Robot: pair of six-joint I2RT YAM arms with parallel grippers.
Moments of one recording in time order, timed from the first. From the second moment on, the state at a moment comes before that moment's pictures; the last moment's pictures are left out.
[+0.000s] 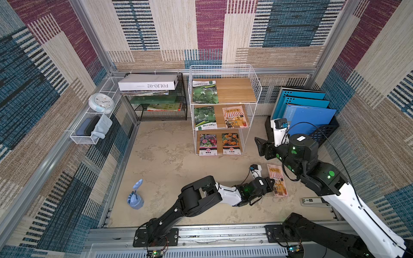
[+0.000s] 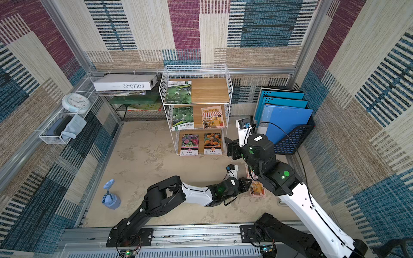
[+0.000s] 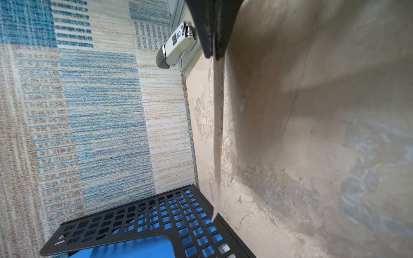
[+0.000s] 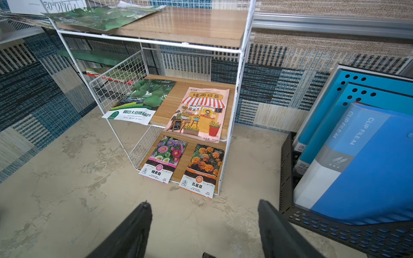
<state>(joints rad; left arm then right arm) -1.23 2.32 1.41 0.62 -0.16 -1.27 0.67 0.93 1.24 -0.61 0.33 0.10</state>
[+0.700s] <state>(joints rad) -1.23 2.38 1.58 0.23 -0.15 -1.30 0.67 0.92 1.22 -0.61 0.33 0.10</state>
